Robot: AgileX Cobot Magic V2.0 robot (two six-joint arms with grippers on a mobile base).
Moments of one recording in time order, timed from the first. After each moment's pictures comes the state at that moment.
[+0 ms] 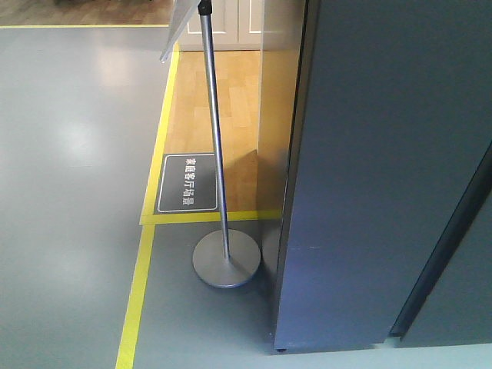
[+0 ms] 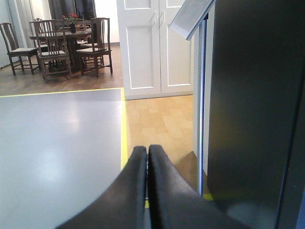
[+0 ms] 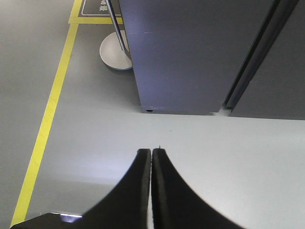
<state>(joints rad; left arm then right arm) -0.04 -0.01 0.03 0.08 0.11 -0.08 0.15 0.27 -0.58 -0.01 1.17 0.06</state>
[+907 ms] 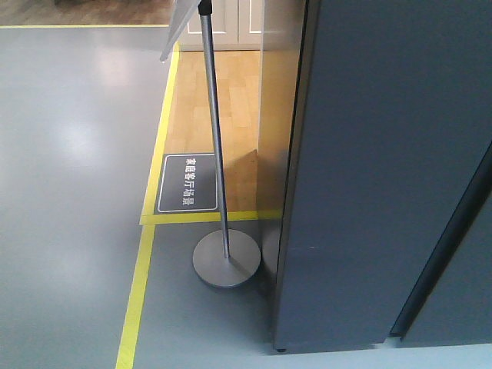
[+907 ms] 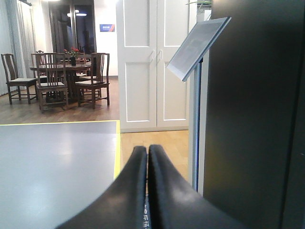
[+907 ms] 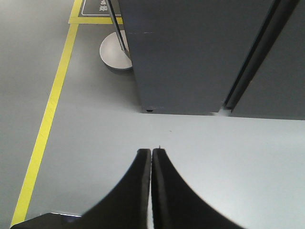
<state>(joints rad) -0.04 -0.01 0.03 0.03 -0.02 -0.08 0.15 0.27 -0.58 -0.01 1.17 0.06</state>
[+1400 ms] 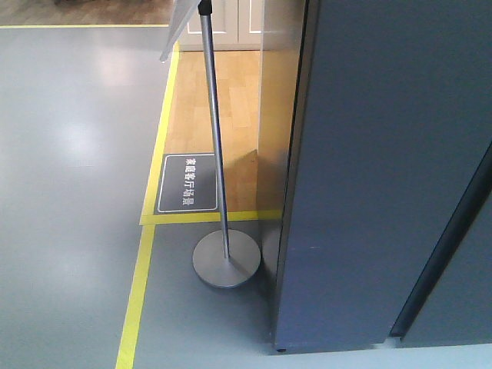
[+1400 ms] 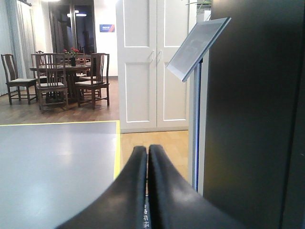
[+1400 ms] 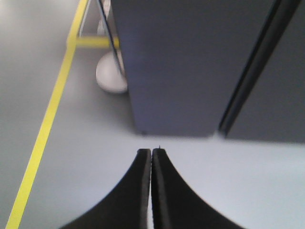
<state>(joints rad) -0.04 -0.01 0.03 0.03 -0.02 -0.08 0.13 0.20 -0.52 -0.04 1.02 0.05</state>
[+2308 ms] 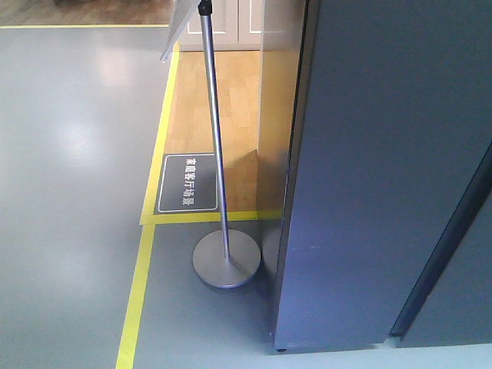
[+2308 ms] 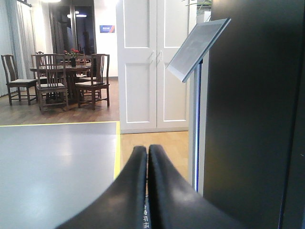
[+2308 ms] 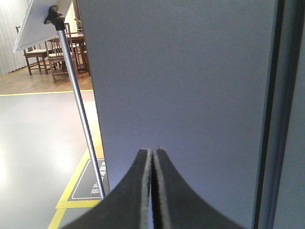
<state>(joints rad) -0.04 -0.01 0.03 0.03 -0.03 -0.08 0.05 -0.01 0.03 -0.02 0.09 0.05</state>
